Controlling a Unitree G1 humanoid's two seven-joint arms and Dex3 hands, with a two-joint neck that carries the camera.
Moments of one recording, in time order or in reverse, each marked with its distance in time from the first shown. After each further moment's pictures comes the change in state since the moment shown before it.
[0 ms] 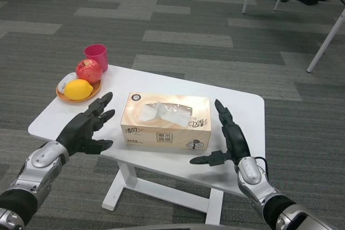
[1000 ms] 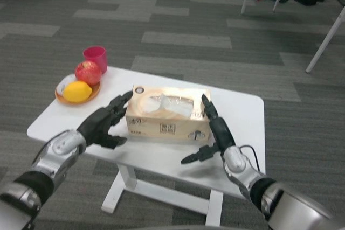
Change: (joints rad) left arm -0.162 -0.044 -0.182 0.136 0.002 -0.023 0.015; right arm -0.168 0.041 0.219 0.155 0.021 0.008 -0.079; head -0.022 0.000
